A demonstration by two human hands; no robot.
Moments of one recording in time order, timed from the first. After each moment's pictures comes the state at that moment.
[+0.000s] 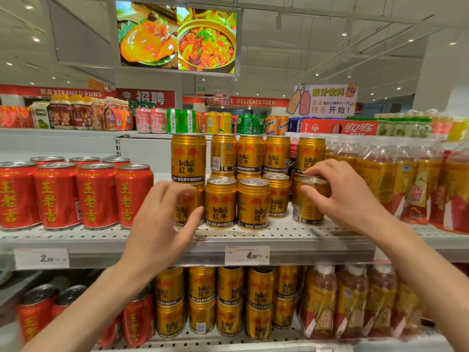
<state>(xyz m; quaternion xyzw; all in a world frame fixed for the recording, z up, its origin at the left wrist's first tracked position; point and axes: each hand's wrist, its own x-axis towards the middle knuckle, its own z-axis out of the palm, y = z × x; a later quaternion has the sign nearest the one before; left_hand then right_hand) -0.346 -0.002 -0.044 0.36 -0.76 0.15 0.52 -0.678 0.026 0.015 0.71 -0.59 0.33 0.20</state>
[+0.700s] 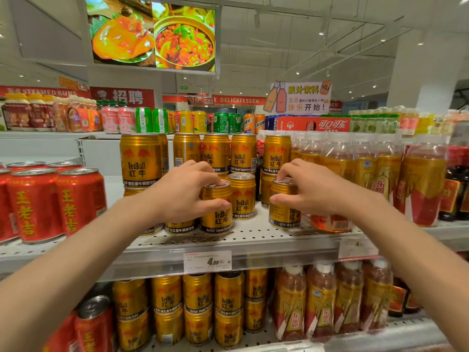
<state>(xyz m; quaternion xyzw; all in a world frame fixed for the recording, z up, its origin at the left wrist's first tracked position) -0.437 -0.042 0.031 0.37 -0.90 0.10 0.22 -0.703 0.022 0.044 0.74 -0.65 0.11 0.16</state>
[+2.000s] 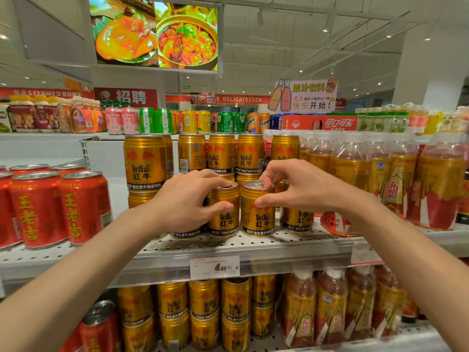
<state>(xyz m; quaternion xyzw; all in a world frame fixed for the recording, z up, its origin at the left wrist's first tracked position) -0.435 -0.046 0.024 0.38 -0.89 0.10 0.23 -0.677 0.009 0.050 0.79 -0.56 0.24 0.01</state>
